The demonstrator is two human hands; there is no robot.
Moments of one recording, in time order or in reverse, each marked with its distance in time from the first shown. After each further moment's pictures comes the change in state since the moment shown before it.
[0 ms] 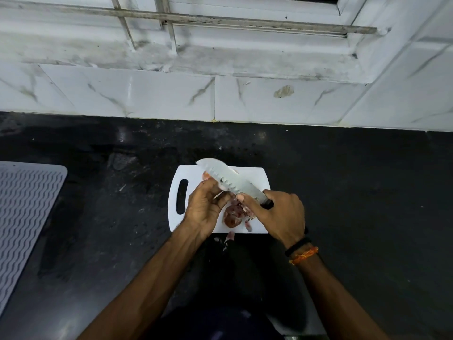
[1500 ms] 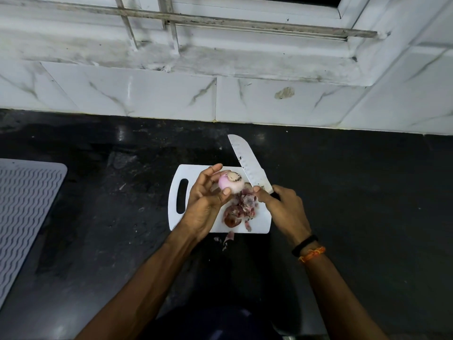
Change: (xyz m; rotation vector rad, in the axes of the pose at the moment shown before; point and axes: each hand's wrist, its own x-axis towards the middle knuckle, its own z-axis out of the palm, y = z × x) left_hand 0.003 -0.005 -0.017 0.143 -0.338 0.232; right_hand 0.011 -0.003 -0.013 0.371 -0.222 0.450
